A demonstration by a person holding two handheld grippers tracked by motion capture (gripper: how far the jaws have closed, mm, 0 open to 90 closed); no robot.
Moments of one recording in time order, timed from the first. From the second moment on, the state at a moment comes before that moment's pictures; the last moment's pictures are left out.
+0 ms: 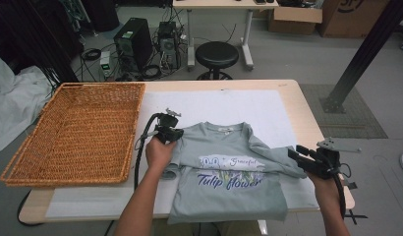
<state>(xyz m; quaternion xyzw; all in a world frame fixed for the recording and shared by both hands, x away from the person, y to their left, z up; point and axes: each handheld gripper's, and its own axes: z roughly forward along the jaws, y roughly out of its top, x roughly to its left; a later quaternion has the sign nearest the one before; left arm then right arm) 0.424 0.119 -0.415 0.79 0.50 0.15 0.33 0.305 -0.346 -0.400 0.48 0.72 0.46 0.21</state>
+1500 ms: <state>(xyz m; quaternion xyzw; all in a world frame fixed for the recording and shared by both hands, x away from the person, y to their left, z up) 0.440 0.122 -0.433 0.81 0.47 0.12 0.32 0.445 -0.294 -0.430 0.44 0.83 0.32 0.14</state>
